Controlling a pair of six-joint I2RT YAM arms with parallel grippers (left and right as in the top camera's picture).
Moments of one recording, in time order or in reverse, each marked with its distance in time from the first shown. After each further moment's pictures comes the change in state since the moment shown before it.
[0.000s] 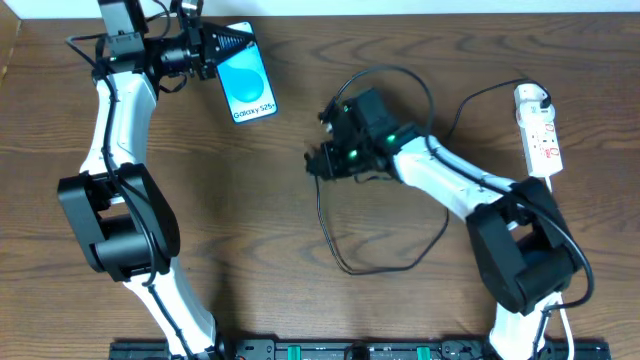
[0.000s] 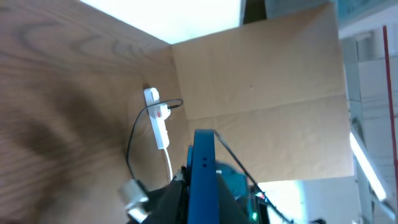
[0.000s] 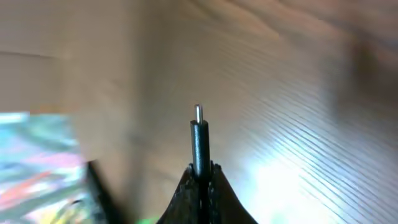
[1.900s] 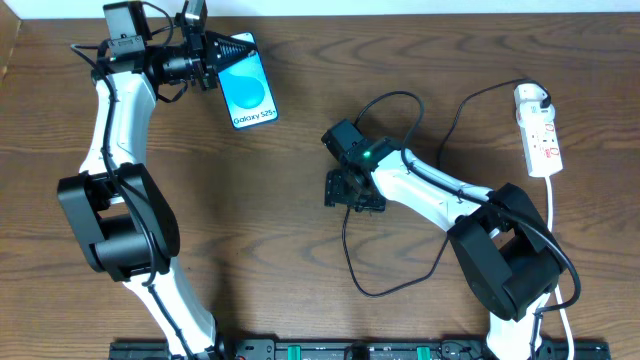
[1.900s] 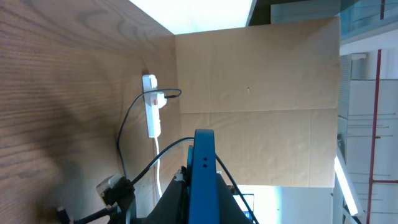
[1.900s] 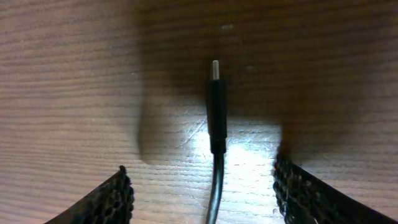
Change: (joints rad) left arm 0.002 0.000 0.000 -0.171 -0.001 0.031; right arm 0.119 0.016 0.000 -0.381 0.531 0.360
